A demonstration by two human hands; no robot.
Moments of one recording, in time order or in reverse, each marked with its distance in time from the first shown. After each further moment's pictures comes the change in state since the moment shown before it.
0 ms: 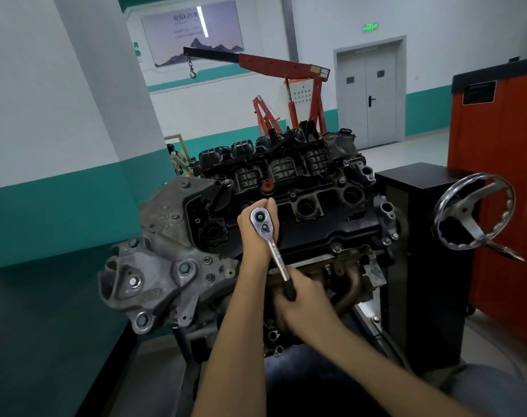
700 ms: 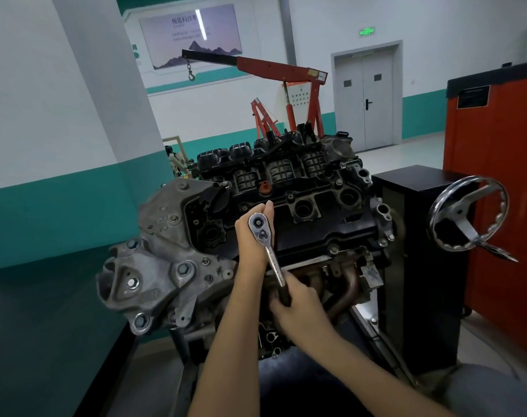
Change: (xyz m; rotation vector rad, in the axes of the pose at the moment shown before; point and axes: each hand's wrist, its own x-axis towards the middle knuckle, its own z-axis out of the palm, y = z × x) left_hand -0.009 -0.001 0.000 -0.086 -0.002 0.003; right_hand -0.005 0.006 0.010 0.041 0.008 0.004
